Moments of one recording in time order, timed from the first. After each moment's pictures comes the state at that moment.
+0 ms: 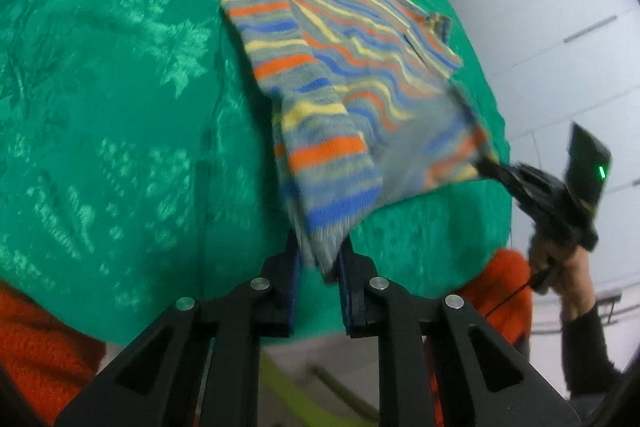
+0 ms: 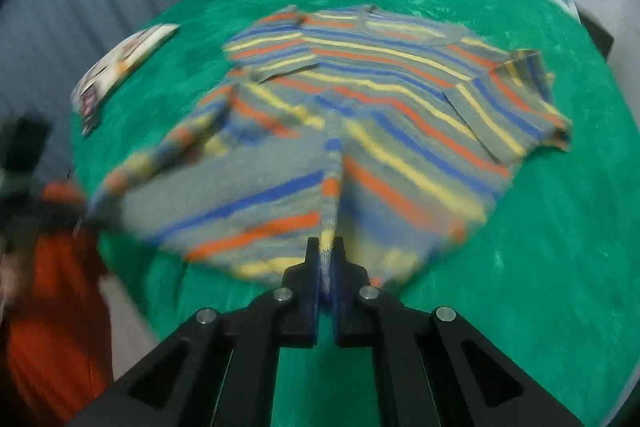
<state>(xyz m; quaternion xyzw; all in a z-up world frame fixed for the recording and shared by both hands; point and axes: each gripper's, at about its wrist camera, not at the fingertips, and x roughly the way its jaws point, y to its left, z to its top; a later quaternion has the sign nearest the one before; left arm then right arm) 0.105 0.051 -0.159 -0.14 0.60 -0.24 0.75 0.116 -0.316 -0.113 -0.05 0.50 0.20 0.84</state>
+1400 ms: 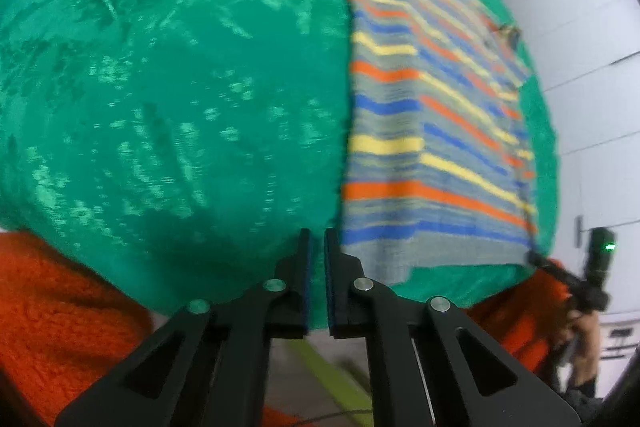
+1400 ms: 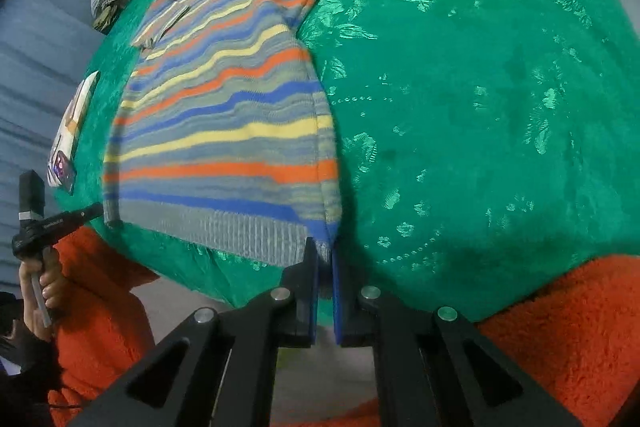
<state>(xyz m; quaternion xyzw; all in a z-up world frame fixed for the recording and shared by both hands) 0.098 0.109 -0.190 -0.15 0.63 -0.16 0.75 0.020 -0.404 -0.174 0.17 0.60 0.06 0.78</state>
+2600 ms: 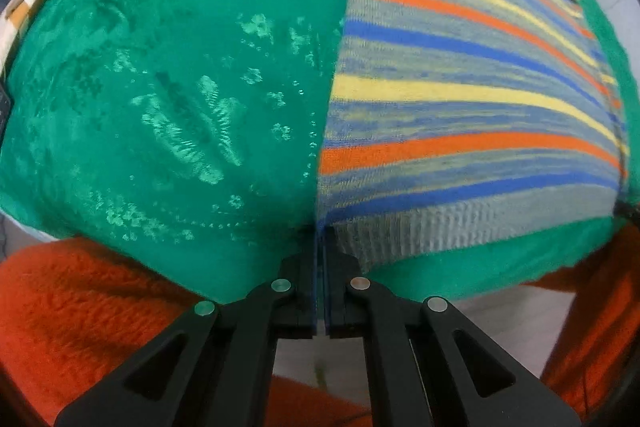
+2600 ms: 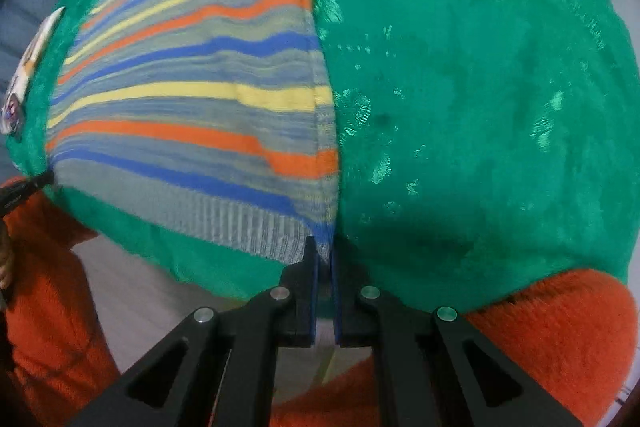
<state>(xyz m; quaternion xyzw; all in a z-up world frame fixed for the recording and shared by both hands) 0.083 0.069 -0.225 0.05 0.66 -0.07 0.75 0.035 -0.386 -0.201 0.06 0.67 0.02 0.74</state>
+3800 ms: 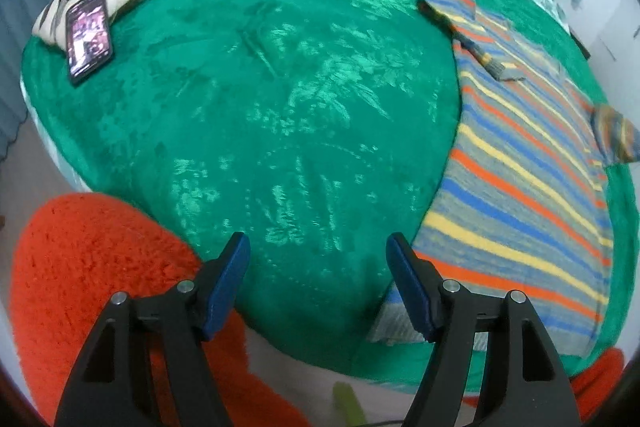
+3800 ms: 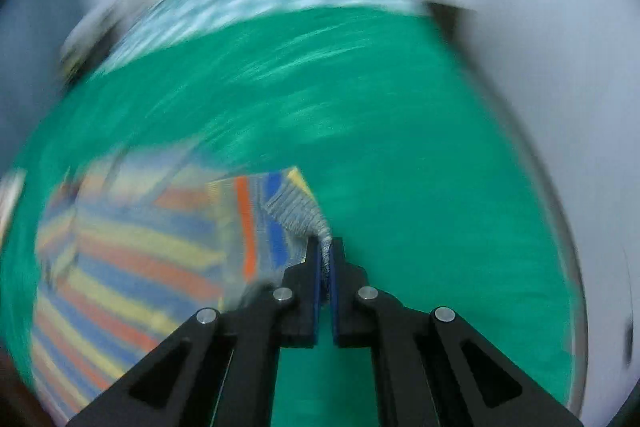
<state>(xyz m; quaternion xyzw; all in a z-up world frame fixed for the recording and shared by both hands) 0.075 0.125 -0.176 -0.09 0.54 0.07 0.83 0.313 -0.563 -0.063 0.07 0.42 -0.09 0.90</state>
